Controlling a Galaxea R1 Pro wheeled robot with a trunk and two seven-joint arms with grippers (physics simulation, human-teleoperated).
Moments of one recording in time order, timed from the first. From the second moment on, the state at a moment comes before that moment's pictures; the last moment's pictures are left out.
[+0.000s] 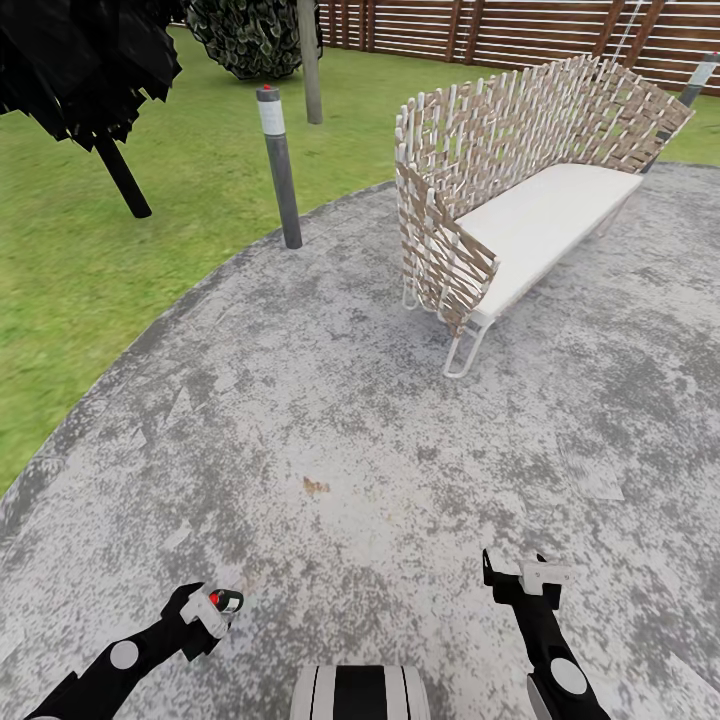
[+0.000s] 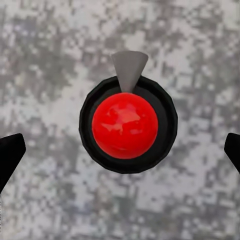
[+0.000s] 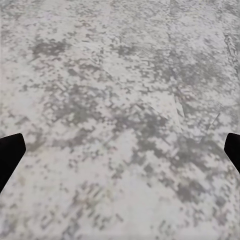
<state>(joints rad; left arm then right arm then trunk) -0.49 0.23 -0.01 -0.40 -0.54 -0.30 -0.34 -0.21 -0.05 -0.01 -0.99 0.00 -0.23 -0.15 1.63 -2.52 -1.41</state>
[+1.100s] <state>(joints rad) -0.48 0.23 -0.01 -0.40 -0.54 -0.30 -0.34 -0.21 -0.05 -0.01 -0.99 0.00 -0.23 -0.15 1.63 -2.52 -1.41</state>
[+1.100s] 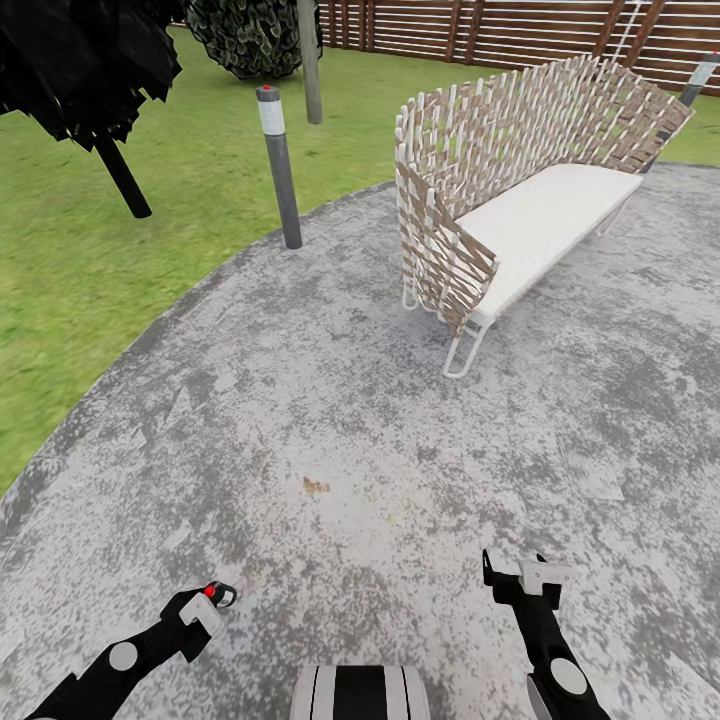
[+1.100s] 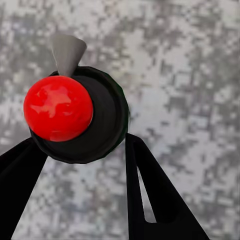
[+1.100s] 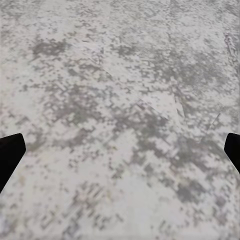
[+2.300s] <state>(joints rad) -0.45 0.24 0.00 -0.39 -0.42 -0.30 -0.34 -0.13 -0.08 -0.01 -0.94 0.01 -0.26 -0.14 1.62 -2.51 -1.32</state>
